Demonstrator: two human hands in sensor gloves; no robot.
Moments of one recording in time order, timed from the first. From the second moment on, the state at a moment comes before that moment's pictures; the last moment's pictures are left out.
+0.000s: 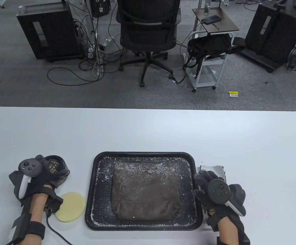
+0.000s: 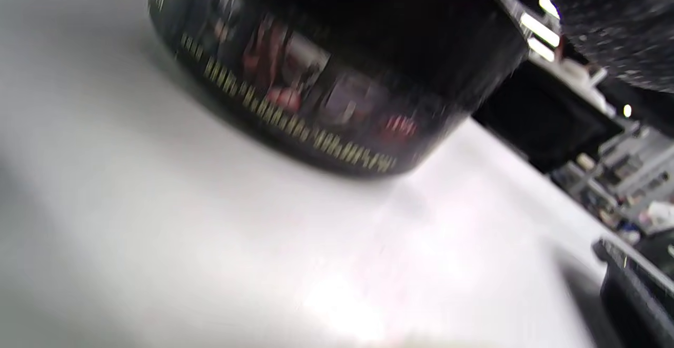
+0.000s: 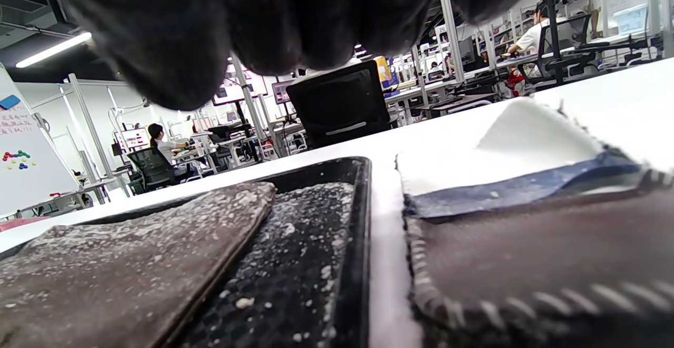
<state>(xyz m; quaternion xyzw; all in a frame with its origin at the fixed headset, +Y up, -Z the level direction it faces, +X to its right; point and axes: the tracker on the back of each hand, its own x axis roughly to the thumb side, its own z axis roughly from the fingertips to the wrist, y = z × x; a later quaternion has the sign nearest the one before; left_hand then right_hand) -0.403 -0.790 -0.373 -0.08 0.23 0.31 0.92 0.231 -0.700 -0.330 0.09 -0.06 0.98 0.15</state>
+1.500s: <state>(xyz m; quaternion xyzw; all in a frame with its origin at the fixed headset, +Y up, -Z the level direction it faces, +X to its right) -0.202 -0.671 -0.279 0.18 -0.22 0.46 0.84 0.097 -0.709 -0.302 0.32 0.04 0.77 0.55</state>
